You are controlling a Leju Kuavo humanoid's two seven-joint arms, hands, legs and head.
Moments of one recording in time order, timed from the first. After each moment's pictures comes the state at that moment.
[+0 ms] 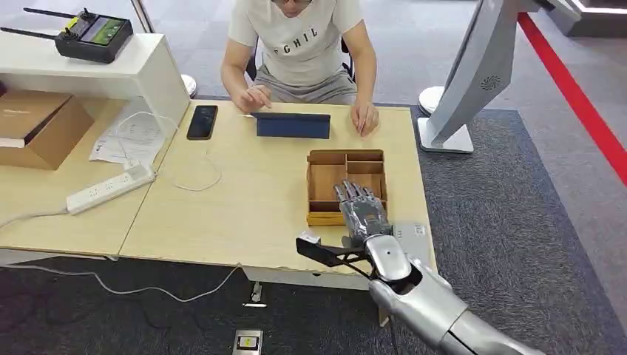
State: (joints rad) left arm -0.12 0.06 -1.24 -0.23 1.43 0.20 -0.03; right arm -0.57 -0.17 0.90 -0.93 0.99 -0.12 0.37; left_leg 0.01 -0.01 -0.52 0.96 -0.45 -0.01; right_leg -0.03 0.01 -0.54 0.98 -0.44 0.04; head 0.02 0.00
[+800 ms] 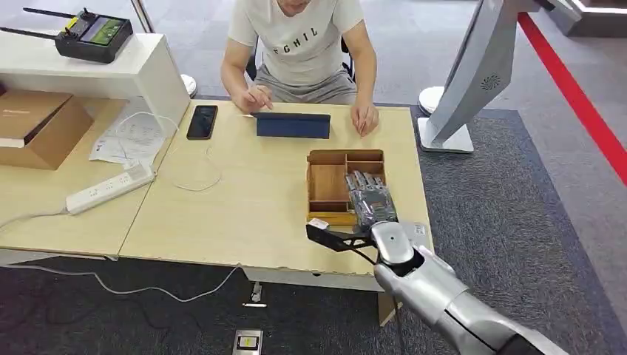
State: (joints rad) left arm -0.12 0.07 -1.22 -0.23 1.43 0.20 -0.02; right arm -0.67 -0.16 0.92 -0.76 0.99 -0.16 0.37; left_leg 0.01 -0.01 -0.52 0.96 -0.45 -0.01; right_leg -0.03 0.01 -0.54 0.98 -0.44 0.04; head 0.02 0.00
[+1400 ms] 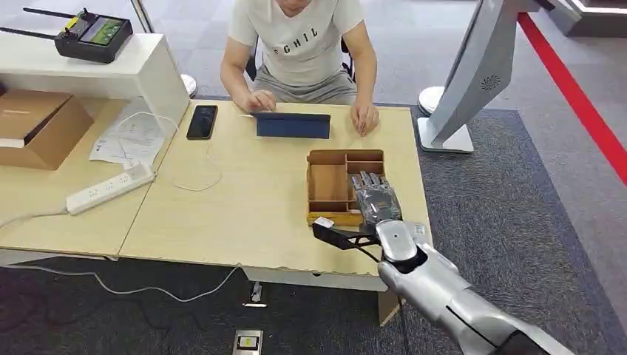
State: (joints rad) left arm -0.12 0.07 -1.22 -0.23 1.44 0.20 -0.02; right arm -0.68 -0.16 0.92 -0.71 0.99 -0.16 0.37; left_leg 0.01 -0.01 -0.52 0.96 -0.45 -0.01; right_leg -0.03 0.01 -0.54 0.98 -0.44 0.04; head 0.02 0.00
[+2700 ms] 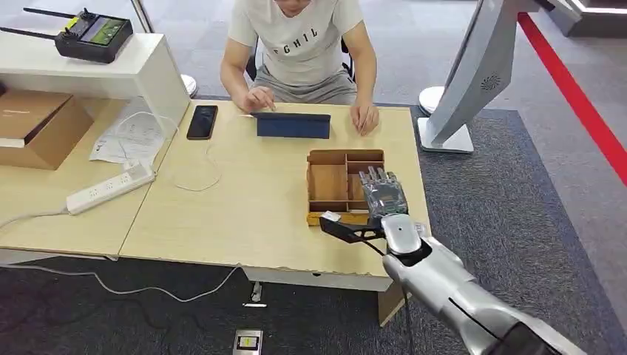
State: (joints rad) left arm -0.12 0.07 -1.19 -0.23 1.46 0.21 -0.01; right arm -0.72 -0.18 0.92 -0.66 1.00 -0.14 0.39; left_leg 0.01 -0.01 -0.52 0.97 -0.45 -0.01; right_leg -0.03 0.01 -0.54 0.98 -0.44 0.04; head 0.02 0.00
